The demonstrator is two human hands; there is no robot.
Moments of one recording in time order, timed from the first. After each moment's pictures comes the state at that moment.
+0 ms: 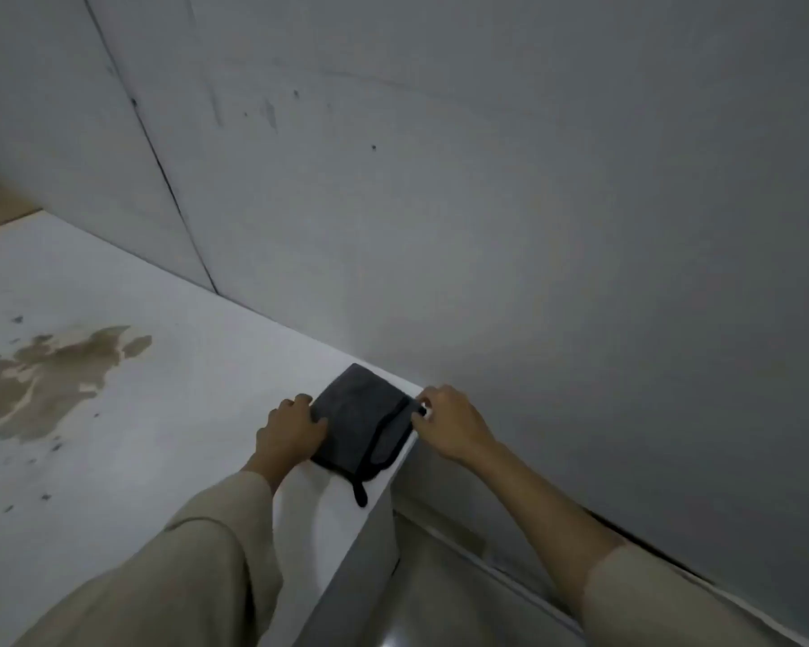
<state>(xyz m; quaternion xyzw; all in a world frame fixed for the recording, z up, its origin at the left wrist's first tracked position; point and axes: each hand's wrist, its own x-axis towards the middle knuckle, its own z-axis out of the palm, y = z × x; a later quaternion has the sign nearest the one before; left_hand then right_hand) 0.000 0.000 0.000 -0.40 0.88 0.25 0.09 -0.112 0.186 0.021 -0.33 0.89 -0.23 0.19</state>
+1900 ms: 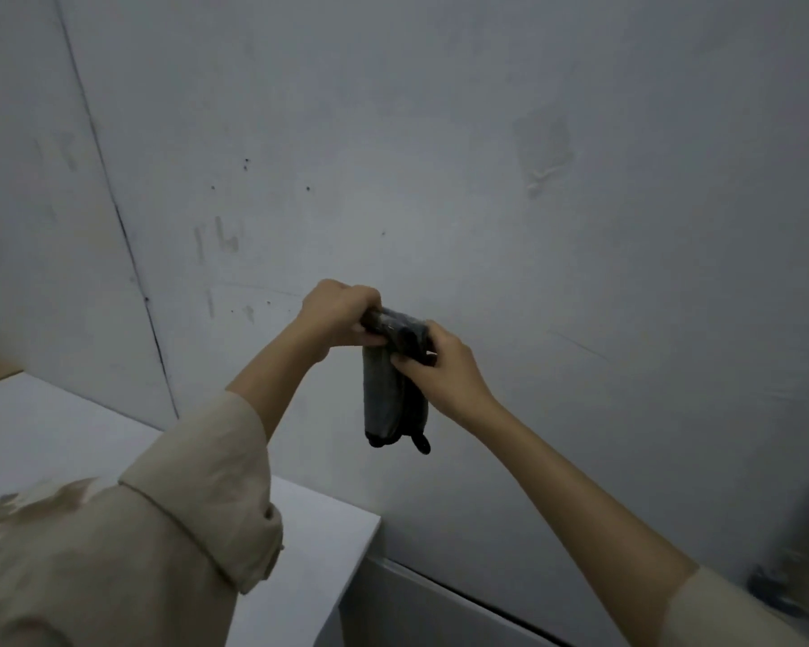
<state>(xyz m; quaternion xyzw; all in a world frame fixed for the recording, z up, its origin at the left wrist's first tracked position) -0.062 0.124 0.364 -0.21 0.75 0.60 -0.18 -0.090 0.265 0.308 -0.34 0.76 -0.56 0.01</state>
